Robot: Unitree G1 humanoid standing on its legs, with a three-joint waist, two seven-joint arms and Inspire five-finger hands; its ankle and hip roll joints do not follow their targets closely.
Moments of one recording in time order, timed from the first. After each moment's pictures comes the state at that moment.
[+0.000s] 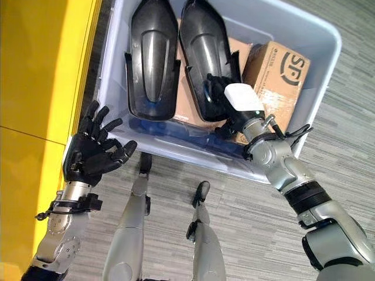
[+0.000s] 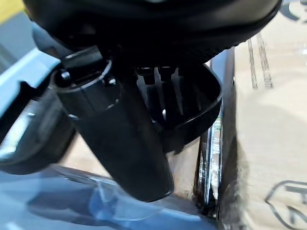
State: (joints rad) left arm -0.01 0.49 -0.14 -0.17 -0.62 -0.33 0.11; right arm -0.80 -0.83 0.52 0.36 -0.35 -0.05 -0.18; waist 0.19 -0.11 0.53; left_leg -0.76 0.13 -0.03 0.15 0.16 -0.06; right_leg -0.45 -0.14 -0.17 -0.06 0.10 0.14
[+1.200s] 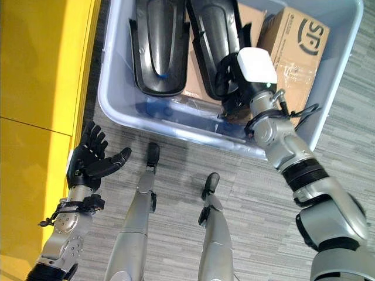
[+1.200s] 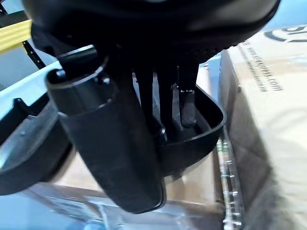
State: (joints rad) left arm -0.02 0.44 -0.17 -0.01 -0.62 -0.27 0.23; right arm -0.88 -0.76 0.54 0.45 -0.33 -0.02 -0.28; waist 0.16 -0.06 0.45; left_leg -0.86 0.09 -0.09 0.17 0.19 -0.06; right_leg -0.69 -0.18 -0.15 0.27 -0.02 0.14
